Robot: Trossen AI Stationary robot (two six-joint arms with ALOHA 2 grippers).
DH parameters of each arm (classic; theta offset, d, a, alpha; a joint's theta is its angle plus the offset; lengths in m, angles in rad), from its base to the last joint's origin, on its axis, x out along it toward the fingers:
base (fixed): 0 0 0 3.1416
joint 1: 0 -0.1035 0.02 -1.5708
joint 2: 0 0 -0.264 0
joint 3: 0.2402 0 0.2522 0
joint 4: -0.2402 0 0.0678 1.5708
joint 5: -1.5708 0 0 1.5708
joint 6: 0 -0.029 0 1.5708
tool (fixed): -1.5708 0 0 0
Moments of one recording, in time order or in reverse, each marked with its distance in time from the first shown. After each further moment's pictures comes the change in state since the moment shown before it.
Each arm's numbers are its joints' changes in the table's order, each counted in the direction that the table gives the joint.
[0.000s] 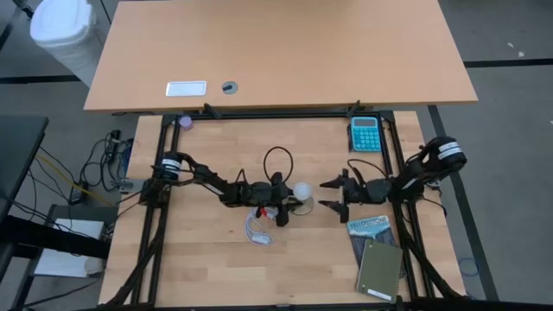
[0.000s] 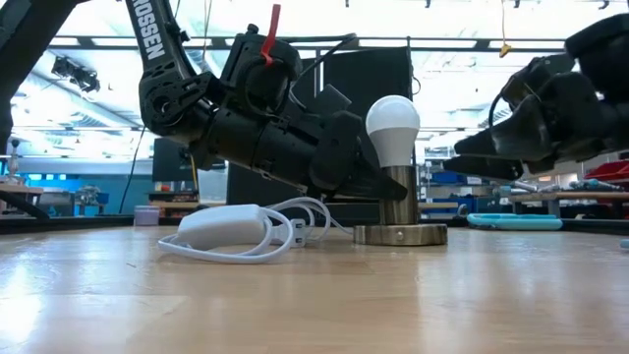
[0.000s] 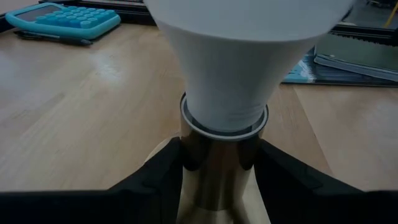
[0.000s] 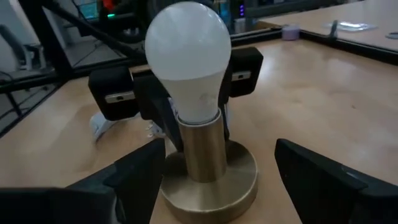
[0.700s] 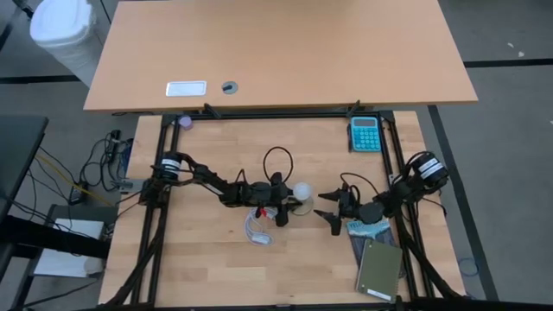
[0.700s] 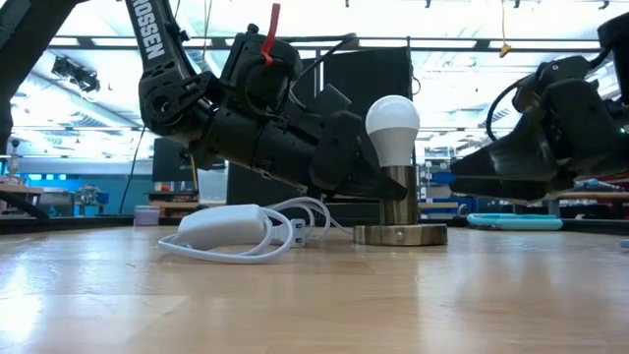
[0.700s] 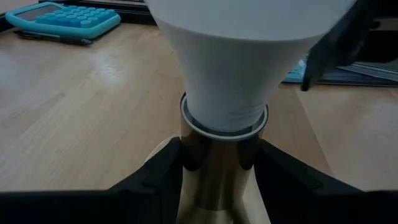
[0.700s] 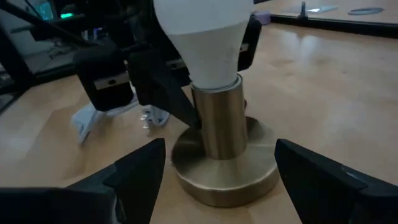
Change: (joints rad) left arm 0.000 0.001 0.000 -0.004 -0.001 0.001; right arm -0.288 -0.236 0.143 -0.020 0.441 -0.192
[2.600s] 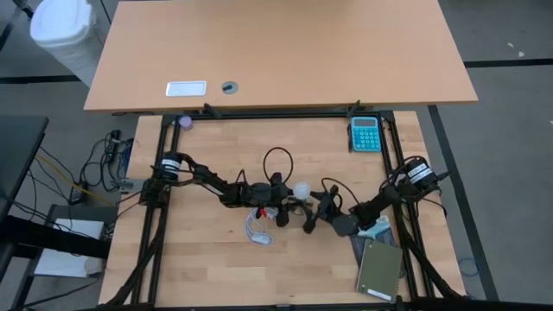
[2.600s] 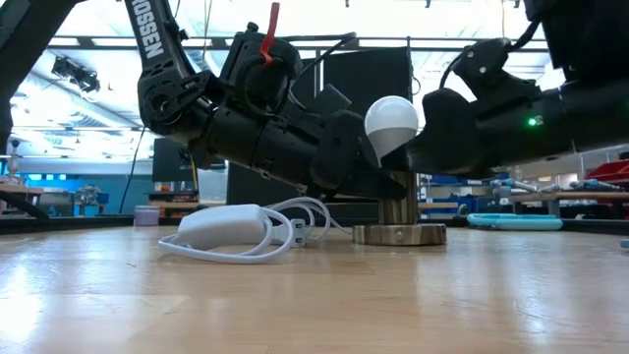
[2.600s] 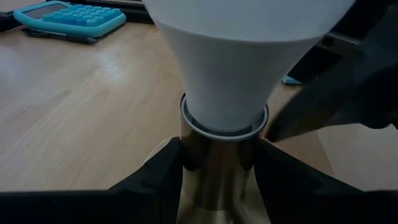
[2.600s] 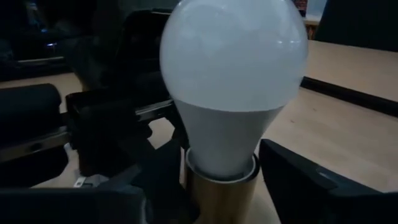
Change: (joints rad) left arm 0.001 0.000 0.000 -0.006 -0.028 0.016; right arm 0.037 -0.105 0.371 -0.286 0.334 0.147
